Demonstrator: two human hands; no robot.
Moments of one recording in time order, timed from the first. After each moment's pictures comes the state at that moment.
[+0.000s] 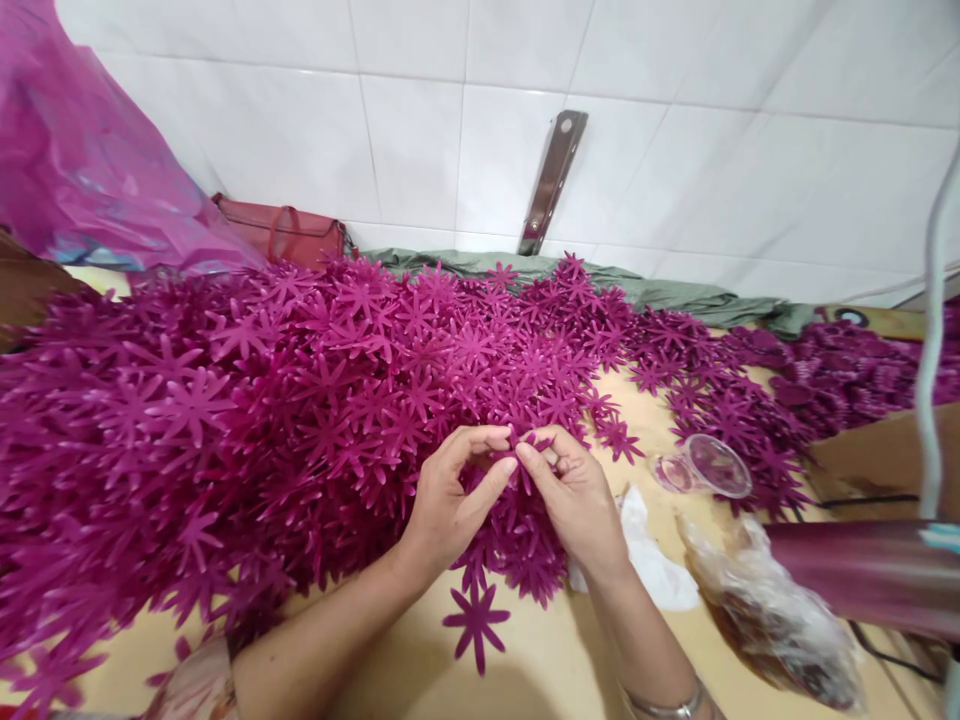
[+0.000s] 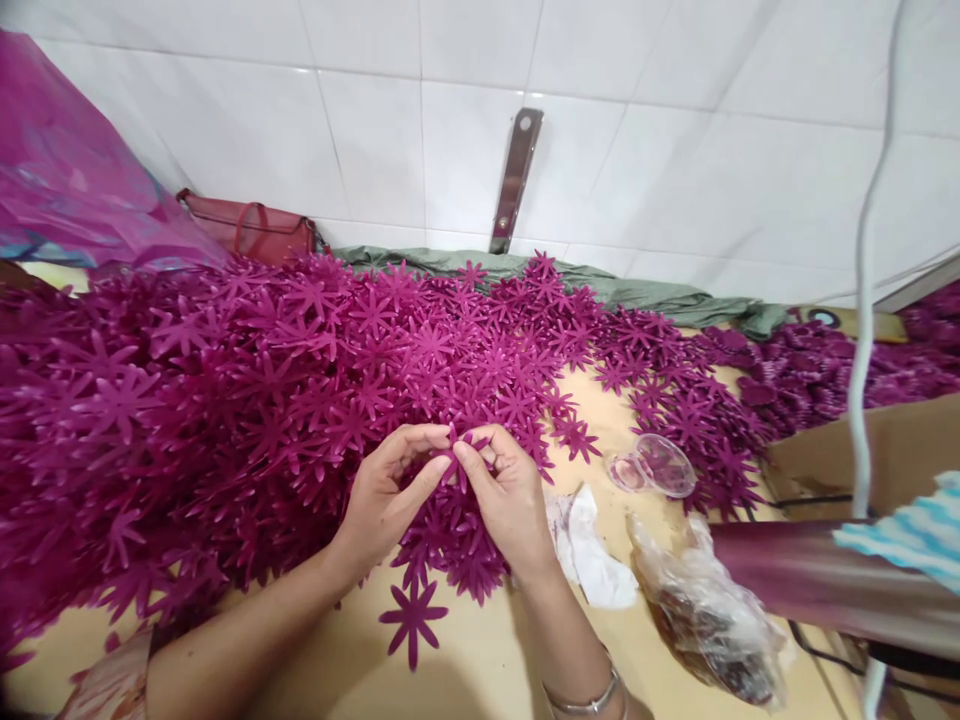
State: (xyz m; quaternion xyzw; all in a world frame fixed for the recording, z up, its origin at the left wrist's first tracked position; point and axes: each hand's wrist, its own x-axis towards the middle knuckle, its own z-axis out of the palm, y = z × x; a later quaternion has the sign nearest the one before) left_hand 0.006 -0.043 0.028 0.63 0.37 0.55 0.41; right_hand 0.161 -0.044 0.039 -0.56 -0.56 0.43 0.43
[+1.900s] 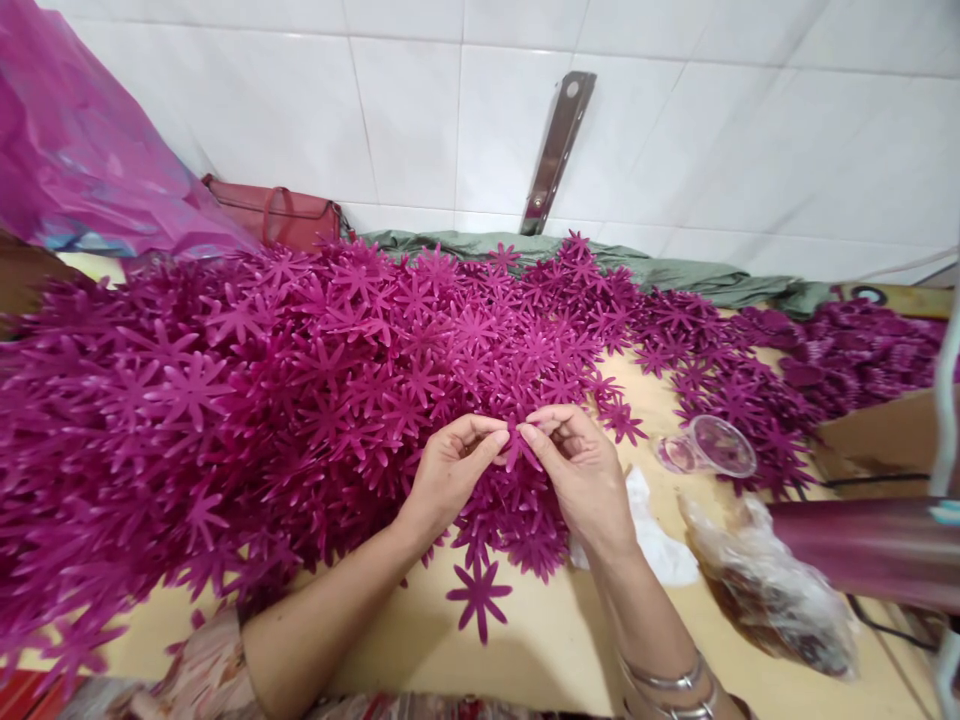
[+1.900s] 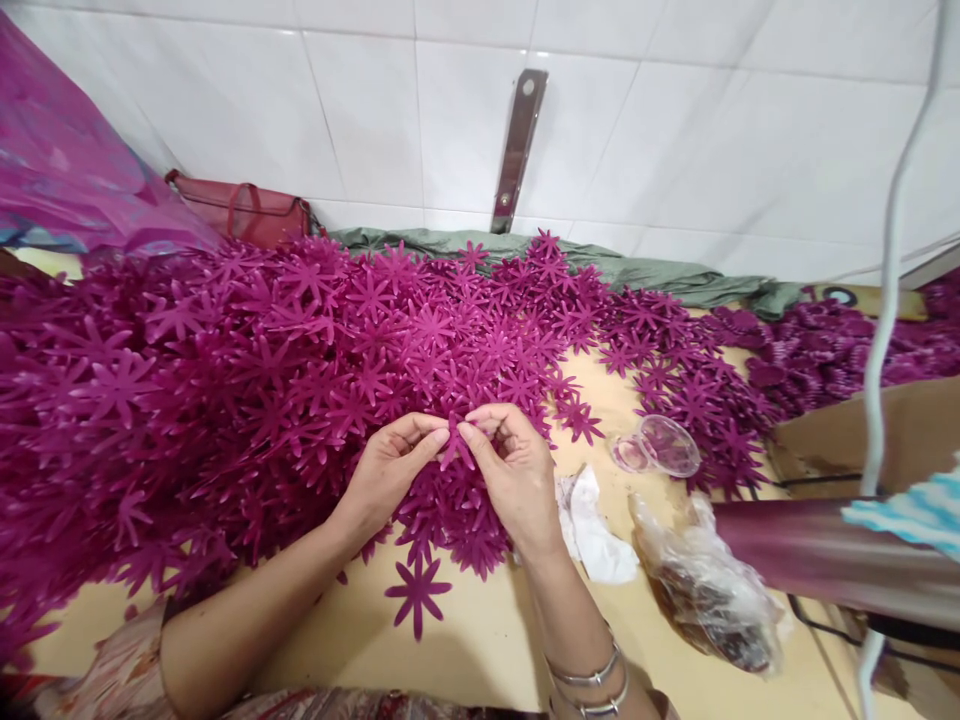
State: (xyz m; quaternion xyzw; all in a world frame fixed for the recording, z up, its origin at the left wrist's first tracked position) left_hand 0.010 -0.029 0.023 0.48 0.33 0.53 0.62; right_hand 0.164 -0.039 0.032 -0.54 -0.56 0.38 0.50
